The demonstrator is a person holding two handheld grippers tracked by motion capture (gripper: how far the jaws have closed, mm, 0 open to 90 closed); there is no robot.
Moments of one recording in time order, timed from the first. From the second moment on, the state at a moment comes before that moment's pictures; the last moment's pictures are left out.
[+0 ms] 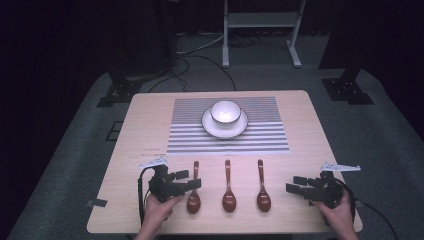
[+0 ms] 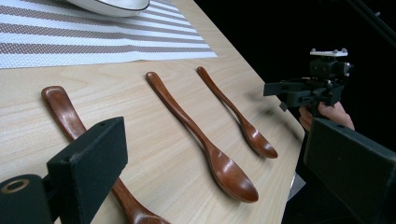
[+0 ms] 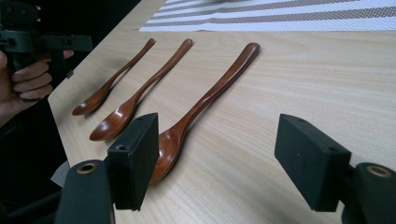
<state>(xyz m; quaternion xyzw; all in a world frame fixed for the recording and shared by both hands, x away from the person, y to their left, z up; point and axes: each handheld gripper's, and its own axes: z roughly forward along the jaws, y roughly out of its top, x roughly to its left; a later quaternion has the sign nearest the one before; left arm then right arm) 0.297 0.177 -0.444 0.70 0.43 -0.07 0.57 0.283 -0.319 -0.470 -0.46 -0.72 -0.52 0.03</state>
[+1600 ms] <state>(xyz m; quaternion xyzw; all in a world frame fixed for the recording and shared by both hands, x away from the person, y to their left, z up) 0.280 0.093 -0.456 0.75 0.35 -0.18 0.53 0.321 -0.262 -0.439 -0.40 -0.78 -0.48 0.05</state>
